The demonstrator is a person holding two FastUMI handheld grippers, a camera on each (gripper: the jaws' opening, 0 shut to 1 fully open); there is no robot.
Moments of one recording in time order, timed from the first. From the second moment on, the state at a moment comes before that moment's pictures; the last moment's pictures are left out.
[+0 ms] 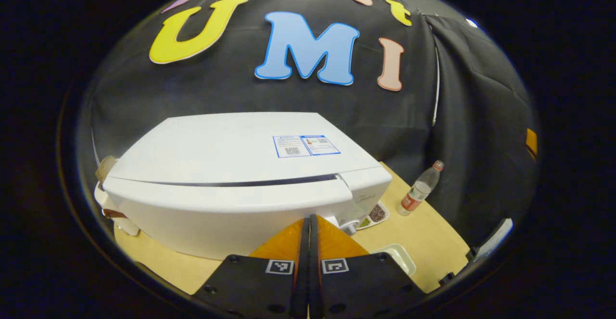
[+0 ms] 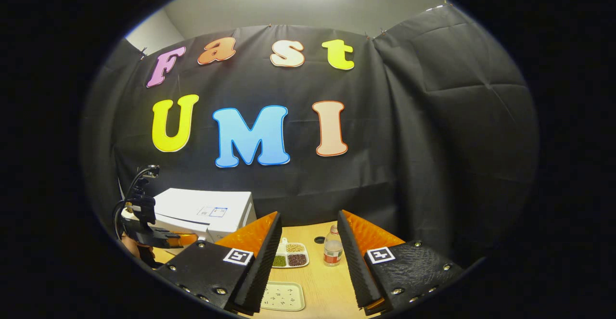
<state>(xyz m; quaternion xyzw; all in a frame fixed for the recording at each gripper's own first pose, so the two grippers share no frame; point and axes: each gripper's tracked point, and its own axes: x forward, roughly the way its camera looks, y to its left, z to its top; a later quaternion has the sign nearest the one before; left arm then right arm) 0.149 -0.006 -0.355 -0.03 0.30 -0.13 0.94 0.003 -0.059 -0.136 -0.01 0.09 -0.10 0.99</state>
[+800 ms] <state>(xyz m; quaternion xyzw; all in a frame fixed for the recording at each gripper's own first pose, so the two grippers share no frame) 0.151 0.020 -0.311 -0.01 0.25 -0.09 0.96 0.003 -0.039 -0.126 -0.02 0.09 -0.07 0.99</state>
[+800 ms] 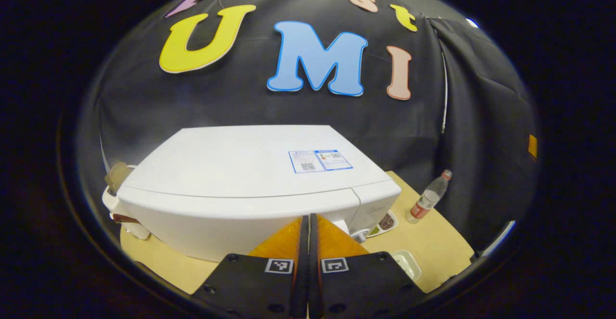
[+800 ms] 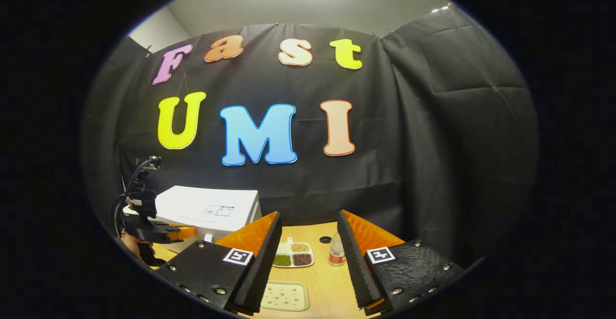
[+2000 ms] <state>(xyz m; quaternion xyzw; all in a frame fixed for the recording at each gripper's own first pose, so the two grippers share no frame) 0.018 0.135 0.009 0.00 0.00 -0.04 1.00 0.004 0.091 -0.017 -0.02 0.04 -0.01 1.00</state>
